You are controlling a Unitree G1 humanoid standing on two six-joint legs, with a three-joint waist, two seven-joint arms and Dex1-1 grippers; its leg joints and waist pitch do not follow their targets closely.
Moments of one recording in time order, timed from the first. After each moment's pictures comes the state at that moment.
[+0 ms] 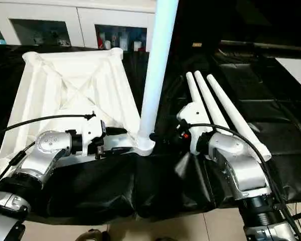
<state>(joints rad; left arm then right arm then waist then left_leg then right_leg) -0.58 0.35 -0.21 0.73 -0.05 -0.32 -1.08 -0.36 -0.45 0.11 0.05 0.24 0.39 0.81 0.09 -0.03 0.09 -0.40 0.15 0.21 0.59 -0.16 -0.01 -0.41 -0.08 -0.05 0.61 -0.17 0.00</state>
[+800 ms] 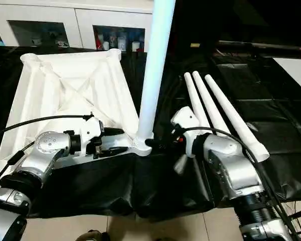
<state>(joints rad) -0.62 0.34 -0.19 0.85 -0.04 -0.35 -1.08 -0.38 -0.42 0.16 0.16 0.22 0.30 0.86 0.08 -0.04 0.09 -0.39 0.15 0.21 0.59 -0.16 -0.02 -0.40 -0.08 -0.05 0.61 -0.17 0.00</state>
